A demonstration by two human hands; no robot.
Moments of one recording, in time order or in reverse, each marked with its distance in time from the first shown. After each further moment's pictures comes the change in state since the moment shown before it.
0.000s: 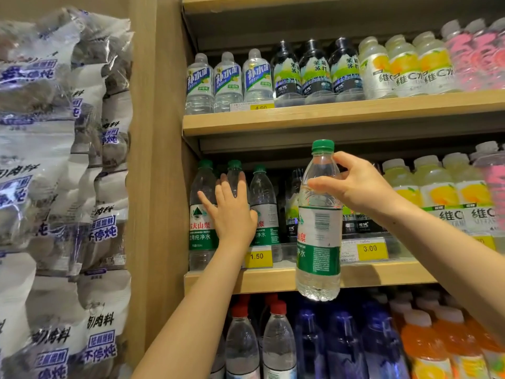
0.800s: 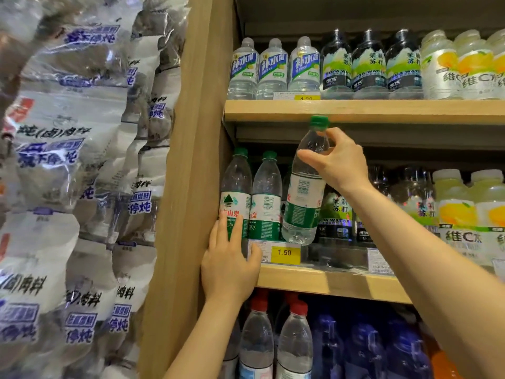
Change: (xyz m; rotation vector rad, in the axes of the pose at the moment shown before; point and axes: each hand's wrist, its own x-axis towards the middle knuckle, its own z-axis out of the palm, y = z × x) left_hand -0.098 -0.060 -0.004 -0.315 -0.080 -0.158; right_hand 0.074 -0.011 0.076 -0.196 0.234 -0.129
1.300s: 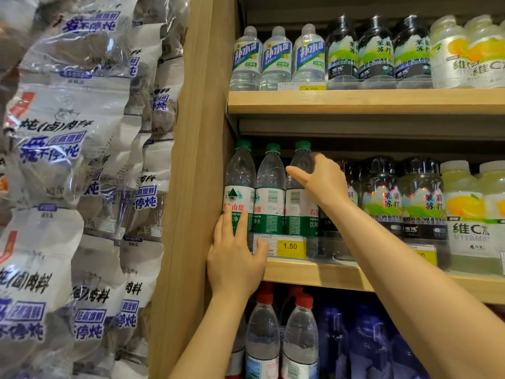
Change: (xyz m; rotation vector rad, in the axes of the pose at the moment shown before) left_hand 0.000 -0.002 0.002 -0.019 0.033 0.016; right_hand -0.014 0.013 0.047 -0.227 -0.158 0.159
